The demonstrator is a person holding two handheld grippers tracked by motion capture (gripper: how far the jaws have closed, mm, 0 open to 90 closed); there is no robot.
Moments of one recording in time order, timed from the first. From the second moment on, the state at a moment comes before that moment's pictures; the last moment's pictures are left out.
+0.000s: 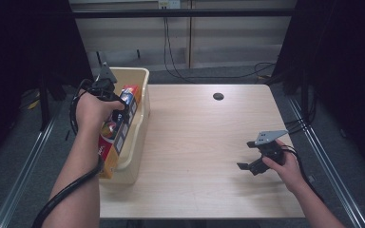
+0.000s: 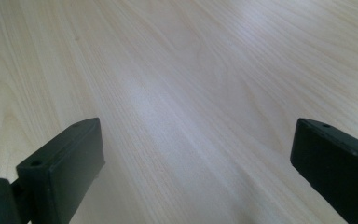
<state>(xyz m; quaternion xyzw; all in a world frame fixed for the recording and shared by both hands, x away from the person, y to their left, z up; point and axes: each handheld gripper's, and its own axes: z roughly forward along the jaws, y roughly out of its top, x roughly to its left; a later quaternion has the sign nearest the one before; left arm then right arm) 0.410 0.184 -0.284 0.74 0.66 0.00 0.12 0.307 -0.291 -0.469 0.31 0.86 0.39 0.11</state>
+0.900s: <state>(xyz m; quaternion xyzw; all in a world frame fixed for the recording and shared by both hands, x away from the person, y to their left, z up) 0.409 0.188 -0.310 0.74 0.67 -0.02 0.11 0.306 -0.290 -0.470 0.31 0.86 0.39 0.11</state>
